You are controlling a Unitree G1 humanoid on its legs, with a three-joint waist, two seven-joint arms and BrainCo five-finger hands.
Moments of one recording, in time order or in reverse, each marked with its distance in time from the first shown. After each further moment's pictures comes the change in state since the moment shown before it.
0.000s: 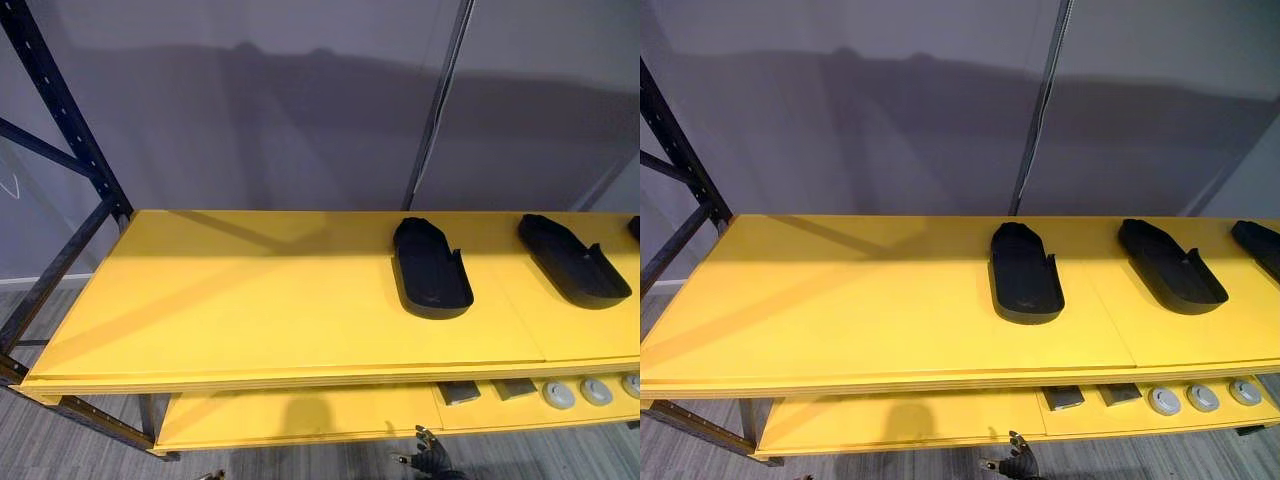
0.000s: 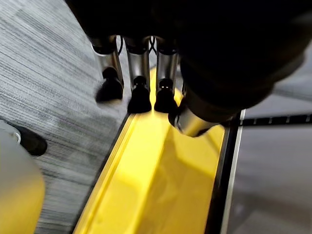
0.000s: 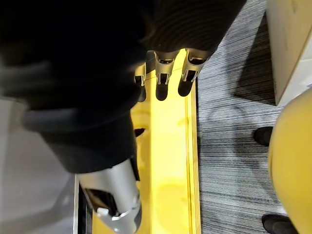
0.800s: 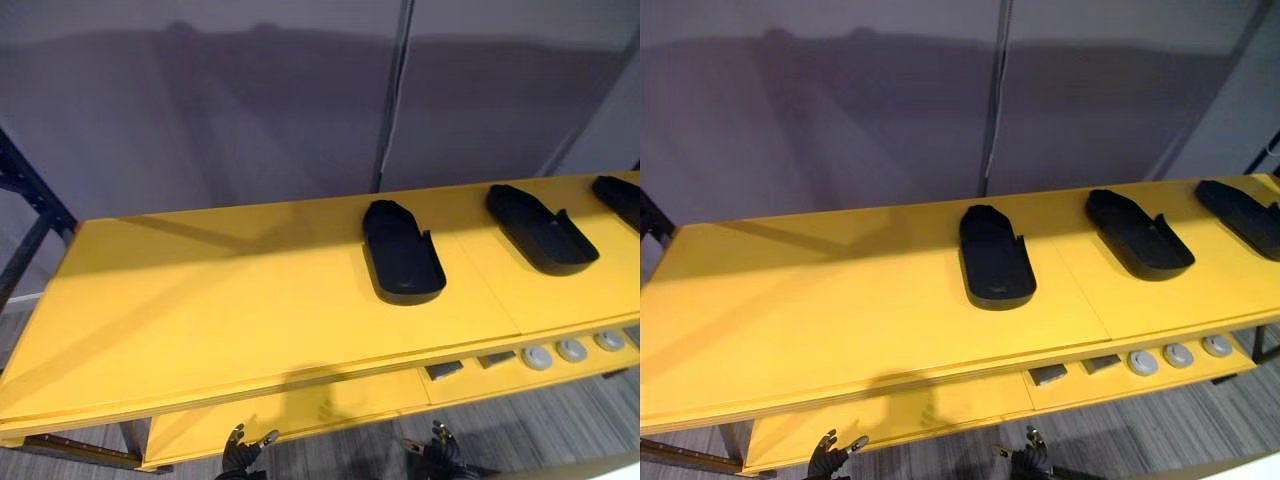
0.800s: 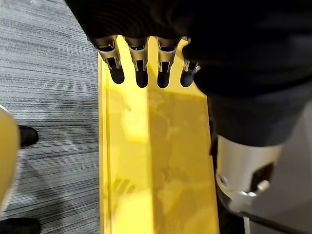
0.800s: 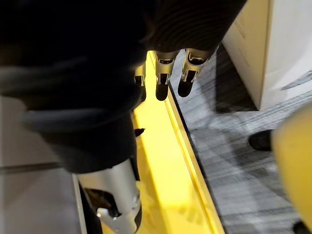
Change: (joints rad) left arm -0.081 0.028 -0.147 0.021 0.087 0.000 -0.009; right arm -0.021 0.029 -0.117 -0.061 0.043 -0.002 -0.041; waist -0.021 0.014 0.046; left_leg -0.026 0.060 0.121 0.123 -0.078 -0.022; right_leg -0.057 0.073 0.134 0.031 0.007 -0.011
